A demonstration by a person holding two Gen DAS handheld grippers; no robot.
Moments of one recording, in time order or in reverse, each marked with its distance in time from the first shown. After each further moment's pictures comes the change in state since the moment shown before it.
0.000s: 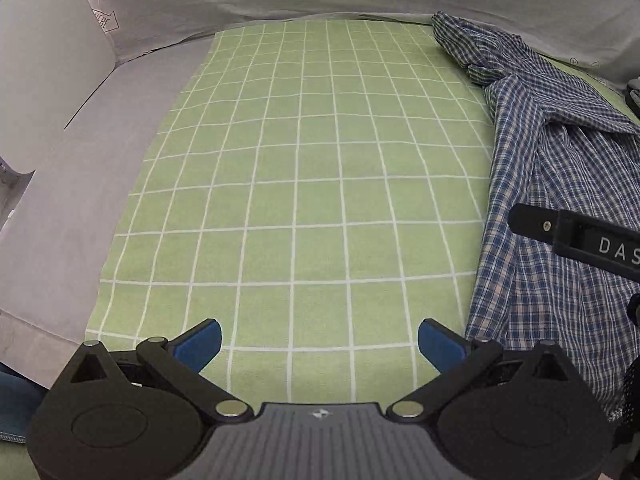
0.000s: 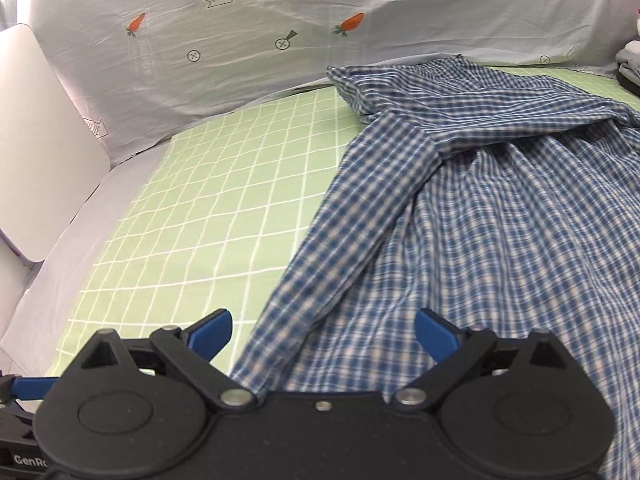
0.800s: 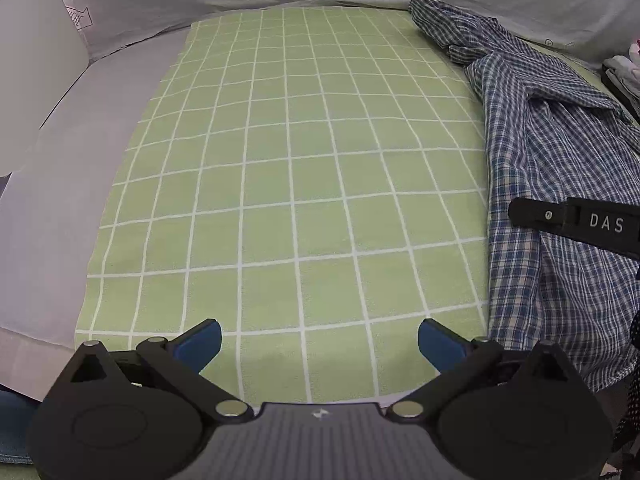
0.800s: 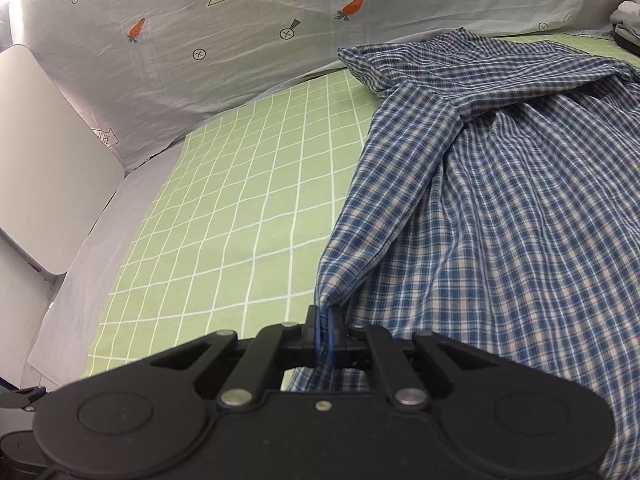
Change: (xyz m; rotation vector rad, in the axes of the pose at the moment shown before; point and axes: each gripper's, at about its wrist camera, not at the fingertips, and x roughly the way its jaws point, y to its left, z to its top) left arm 0.006 0.014 -0.008 0.053 0.014 -0.069; right arm -0.006 0.013 -0.017 0.090 0.020 0.047
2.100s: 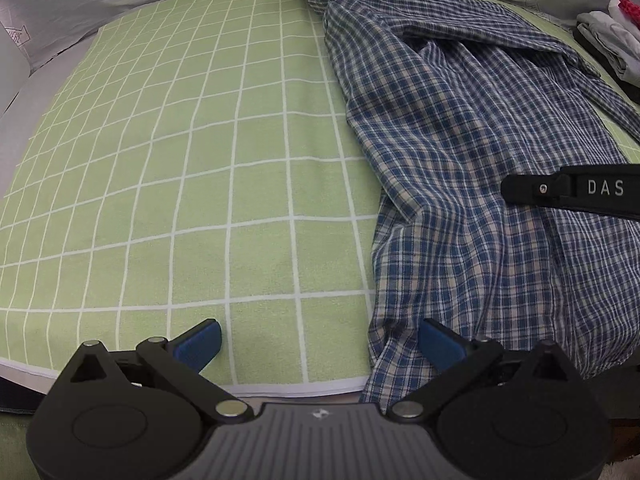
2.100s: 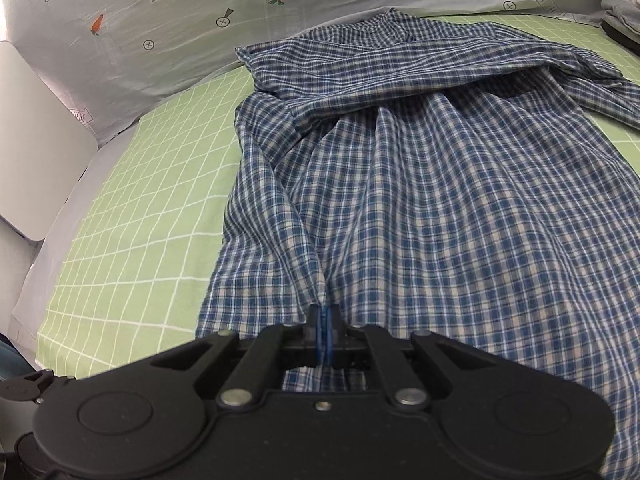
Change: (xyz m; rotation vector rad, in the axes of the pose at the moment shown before) left arm 0.028 -0.186 0.018 0.009 0.097 0.017; right arm -0.027 -0.167 0.054 -0.081 0.161 0.003
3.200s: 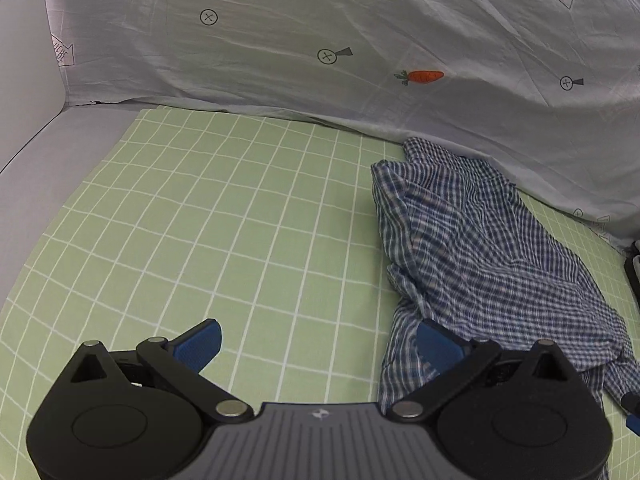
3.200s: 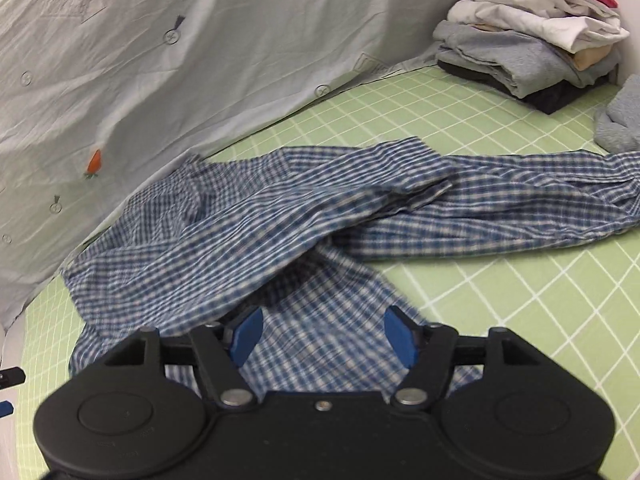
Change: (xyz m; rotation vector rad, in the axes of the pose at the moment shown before) left arm 0.006 0.053 0.250 -0.351 -0.263 -0.038; right arm -0.020 -0.177 0.140 0.374 -0.244 -0.277
